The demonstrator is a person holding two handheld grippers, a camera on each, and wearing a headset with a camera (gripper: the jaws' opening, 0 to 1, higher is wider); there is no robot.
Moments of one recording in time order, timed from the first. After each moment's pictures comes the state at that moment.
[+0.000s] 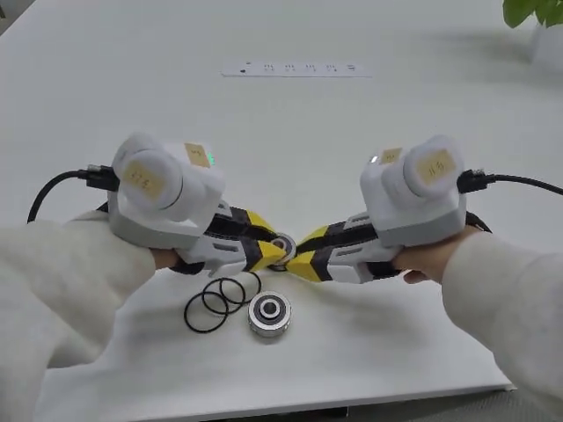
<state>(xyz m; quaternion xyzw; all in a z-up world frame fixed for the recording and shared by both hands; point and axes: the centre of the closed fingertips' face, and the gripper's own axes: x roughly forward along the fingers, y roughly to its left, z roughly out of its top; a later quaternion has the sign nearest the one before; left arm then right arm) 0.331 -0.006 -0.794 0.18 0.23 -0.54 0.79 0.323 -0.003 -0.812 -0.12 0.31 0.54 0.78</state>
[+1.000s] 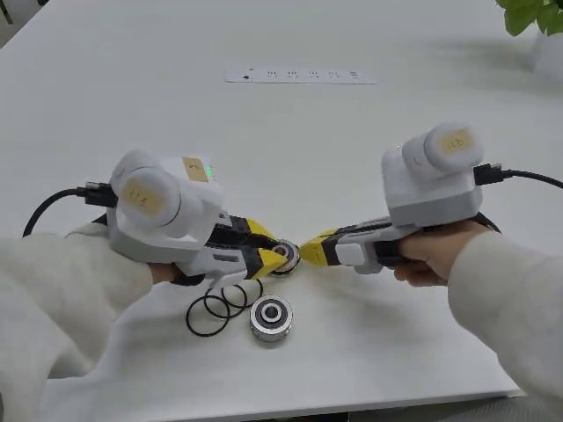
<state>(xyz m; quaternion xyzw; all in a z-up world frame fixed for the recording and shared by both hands) 0.329 -0.005 -0.794 0.18 0.21 -0.54 0.80 0.336 -0.013 -0.799 0.03 0.37 0.47 0.80</state>
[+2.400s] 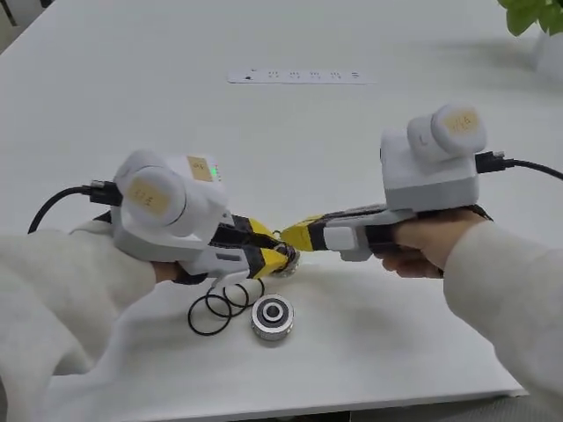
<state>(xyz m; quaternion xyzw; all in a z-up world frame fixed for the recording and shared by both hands) 0.327 -0.004 -0.793 0.19 0.21 -0.54 0.79 0.331 0.009 -0.770 0.05 0.35 0.50 0.79</state>
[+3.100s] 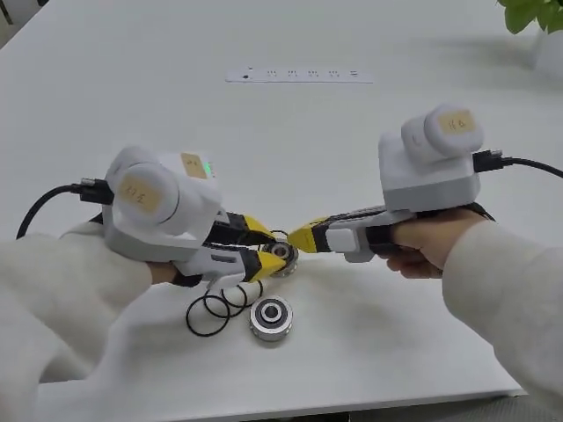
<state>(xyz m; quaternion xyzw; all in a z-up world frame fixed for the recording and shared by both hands) 0.322 0.000 -0.786 0.19 0.21 -0.54 0.79 0.336 0.000 -0.783 0.04 0.36 0.48 0.80</state>
